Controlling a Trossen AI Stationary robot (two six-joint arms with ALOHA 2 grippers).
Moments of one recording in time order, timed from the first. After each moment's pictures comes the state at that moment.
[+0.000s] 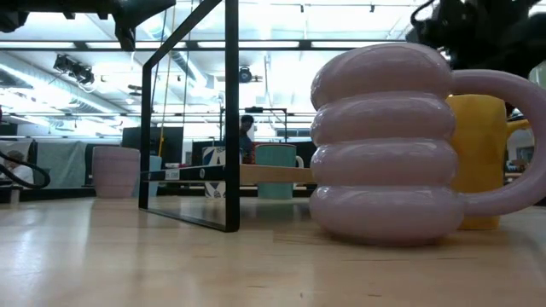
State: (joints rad) left arm -0.21 0.59 0.35 0.45 -0.45 -0.25; right arm 0.40 1.49 1.04 -1.12 0.21 0.50
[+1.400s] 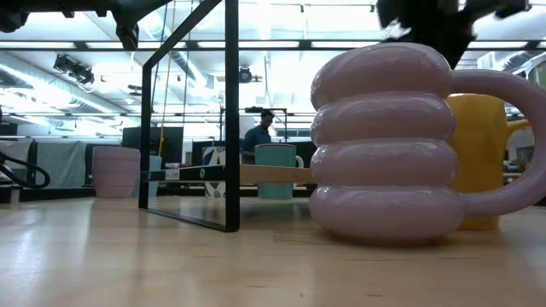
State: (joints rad) left arm -0.21 0.60 0.35 0.44 -0.37 -0.30; right arm 0.11 1.51 1.34 -1.40 0.12 -0.29
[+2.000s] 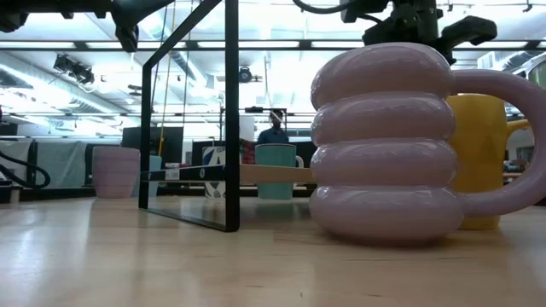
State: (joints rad) left arm -0.22 0.60 0.35 0.42 -0.37 -0.30; right arm -0.04 1.54 1.32 -1.37 0.08 -0.42
